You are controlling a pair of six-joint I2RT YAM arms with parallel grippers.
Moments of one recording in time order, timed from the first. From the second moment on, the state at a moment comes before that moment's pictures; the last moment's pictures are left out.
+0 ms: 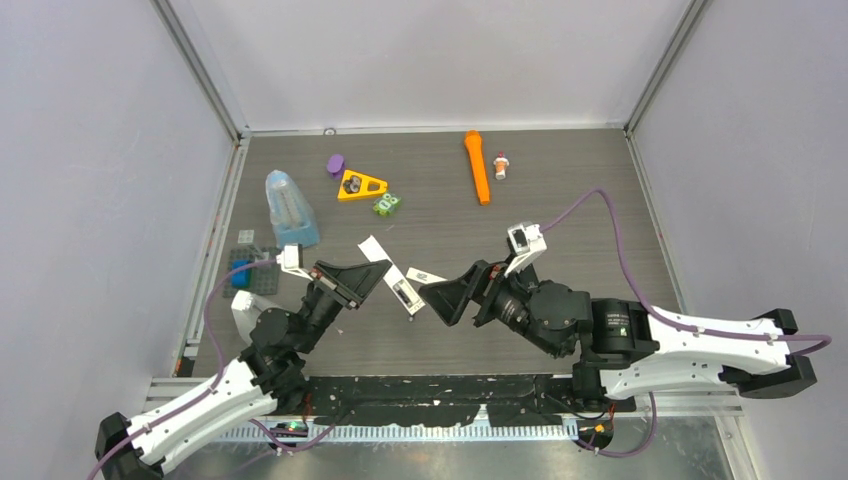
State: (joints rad) left arm -0.89 0.43 0.20 0.55 -0.21 -1.16; right arm 1.48 0.87 1.01 -0.30 0.64 0.83
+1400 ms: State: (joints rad) left arm -0.89 0.54 0.23 0.72 -0.12 -1.18; right arm 1.22 0.98 0.87 -0.20 0.27 1.39
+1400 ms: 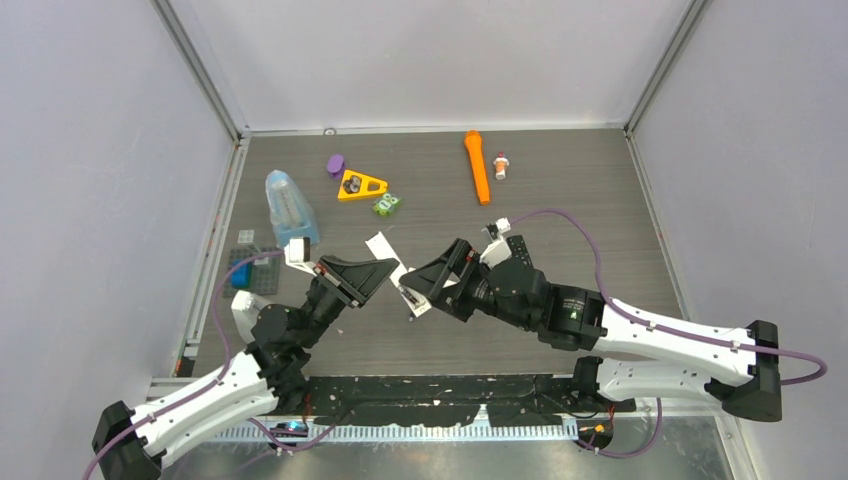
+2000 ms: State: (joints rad) left arm -0.89 0.55 0.24 0.72 -0.11 -1.21; right arm 1.21 1.00 0.87 -0.13 0.16 1.31
